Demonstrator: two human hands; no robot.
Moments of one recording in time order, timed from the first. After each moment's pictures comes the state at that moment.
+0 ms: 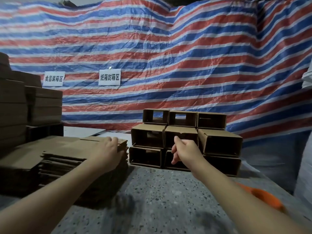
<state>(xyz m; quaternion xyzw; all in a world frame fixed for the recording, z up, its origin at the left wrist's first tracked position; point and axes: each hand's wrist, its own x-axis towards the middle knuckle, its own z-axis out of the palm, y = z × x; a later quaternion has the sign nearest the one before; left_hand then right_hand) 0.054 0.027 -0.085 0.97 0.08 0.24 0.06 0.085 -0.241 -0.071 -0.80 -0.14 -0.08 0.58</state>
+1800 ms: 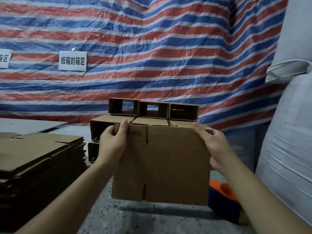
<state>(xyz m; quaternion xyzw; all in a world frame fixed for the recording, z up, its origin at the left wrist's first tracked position) 0.117 -0.128 -0.089 0.65 0.00 0.30 0.70 0.131 -0.392 -0.072 -0.67 -0.12 -0.17 0.72</state>
